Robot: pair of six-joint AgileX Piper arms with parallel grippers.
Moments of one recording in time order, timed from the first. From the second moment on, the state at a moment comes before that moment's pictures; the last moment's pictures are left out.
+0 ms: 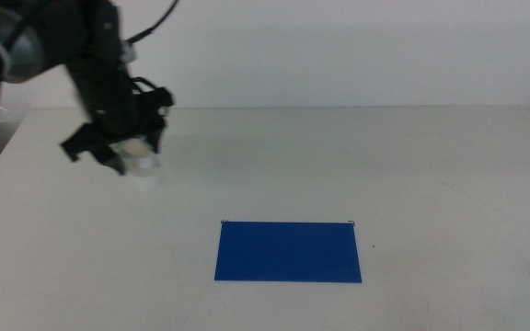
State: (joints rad) left arm -0.24 1.92 -1.64 0.08 1.10 -0.96; right arm -0.04 -0.01 0.03 -0.01 0.24 -0.06
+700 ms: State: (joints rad) left arm -0.73 2.00 -1.64 0.12 0.90 -1.40; right arm -0.04 -0.01 0.03 -0.01 0.24 -0.06
